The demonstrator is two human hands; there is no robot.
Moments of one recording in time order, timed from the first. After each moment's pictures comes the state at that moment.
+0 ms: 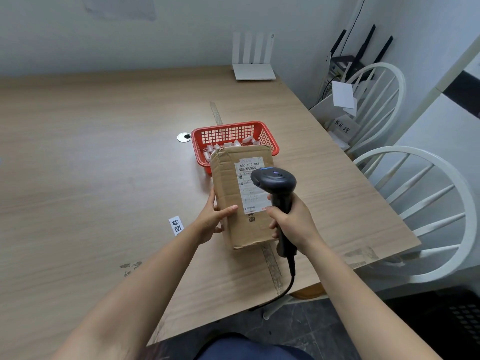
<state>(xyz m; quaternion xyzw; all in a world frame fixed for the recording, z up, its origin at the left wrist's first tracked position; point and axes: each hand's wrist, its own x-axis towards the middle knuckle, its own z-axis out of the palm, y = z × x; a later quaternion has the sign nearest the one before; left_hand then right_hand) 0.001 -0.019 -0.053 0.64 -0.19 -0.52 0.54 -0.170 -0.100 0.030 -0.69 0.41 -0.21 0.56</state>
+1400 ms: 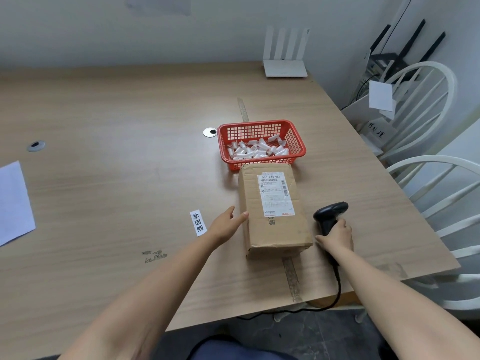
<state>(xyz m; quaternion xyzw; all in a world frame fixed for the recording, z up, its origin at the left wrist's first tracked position) -0.003 0.000 -0.072 0.80 -0.22 -0.41 0.37 -0.201 -0.195 -0.102 -0.72 0.63 -0.02 0.28</state>
